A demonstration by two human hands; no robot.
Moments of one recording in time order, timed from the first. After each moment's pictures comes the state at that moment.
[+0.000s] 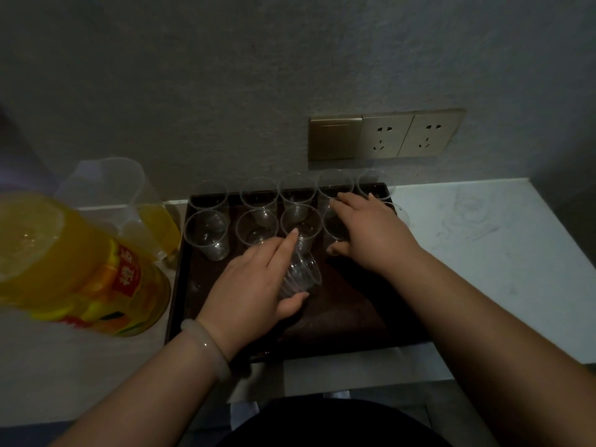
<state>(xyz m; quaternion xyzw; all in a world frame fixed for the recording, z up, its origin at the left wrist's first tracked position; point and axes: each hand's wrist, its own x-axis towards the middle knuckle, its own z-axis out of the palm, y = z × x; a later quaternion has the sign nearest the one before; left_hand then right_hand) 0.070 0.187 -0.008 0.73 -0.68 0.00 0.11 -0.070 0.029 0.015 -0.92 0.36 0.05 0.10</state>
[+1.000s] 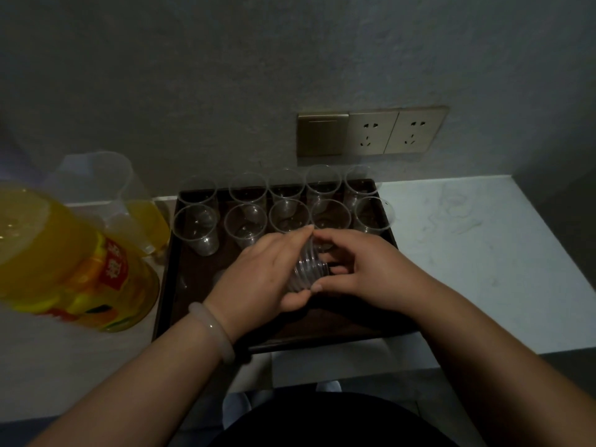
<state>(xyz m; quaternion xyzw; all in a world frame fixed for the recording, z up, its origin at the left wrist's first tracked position) 0.060 0.174 -0.016 0.64 -0.74 -0.04 0.20 -0.114 0.068 0.013 -0.82 0.29 -0.07 0.49</state>
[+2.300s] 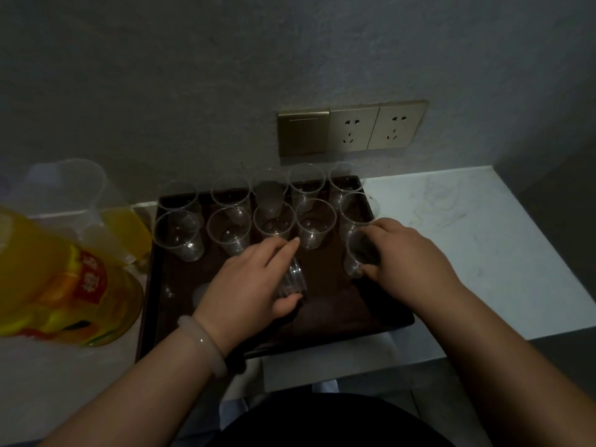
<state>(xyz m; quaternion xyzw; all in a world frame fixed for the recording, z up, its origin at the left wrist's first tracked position) 0.051 0.174 -0.016 0.67 -0.73 0.00 0.13 -0.150 0.051 0.009 -0.88 0.46 0.02 0.10</state>
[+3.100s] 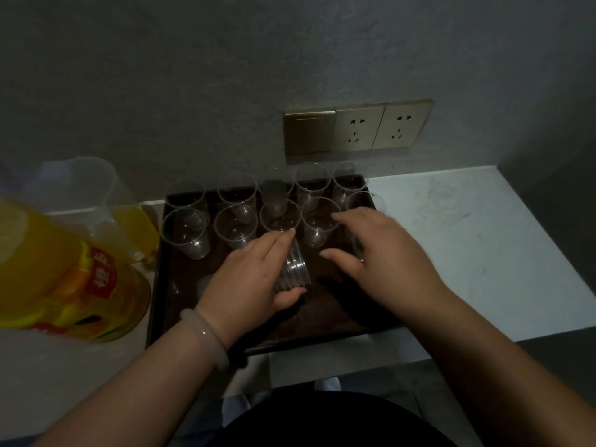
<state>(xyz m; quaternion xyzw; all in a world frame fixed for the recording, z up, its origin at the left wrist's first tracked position) 0.059 0.176 -0.016 0.67 -0.72 -0.02 0.17 -0.124 0.078 0.028 -0.89 0.40 -0.13 0.18</state>
